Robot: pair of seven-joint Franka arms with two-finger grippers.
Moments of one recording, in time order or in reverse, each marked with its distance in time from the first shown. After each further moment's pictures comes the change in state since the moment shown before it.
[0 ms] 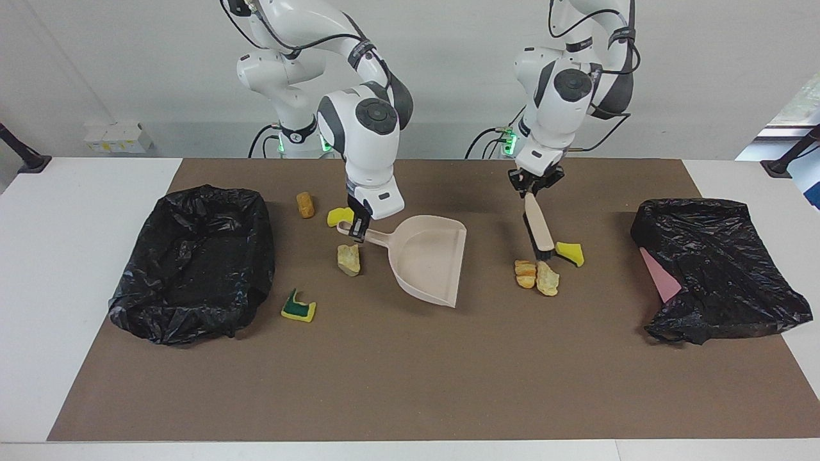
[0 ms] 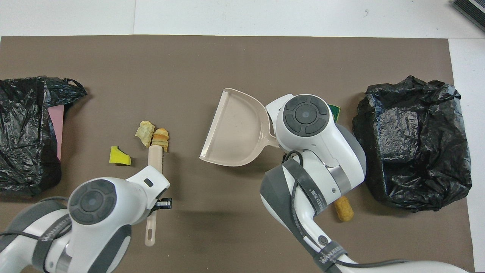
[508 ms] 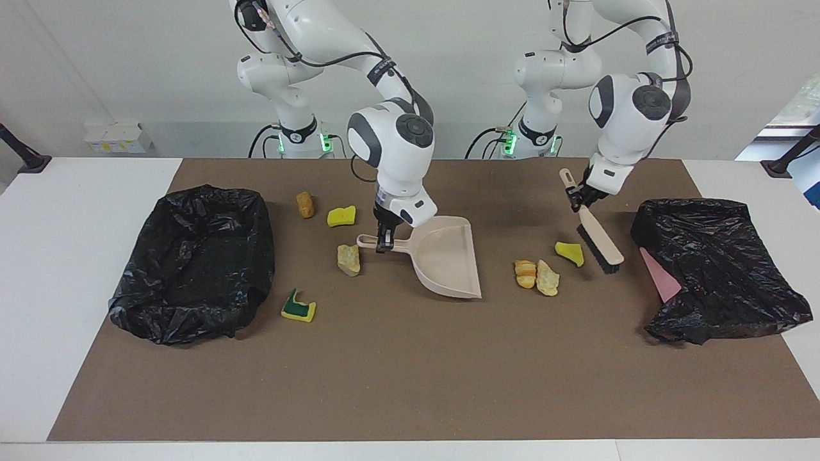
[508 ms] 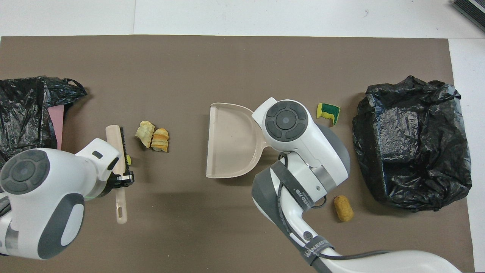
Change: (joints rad) left arm 0.280 0.049 0.002 0.019 0.010 0.006 0.145; right arm 0.088 0.107 0.005 0.066 -0.060 0.022 -0.059
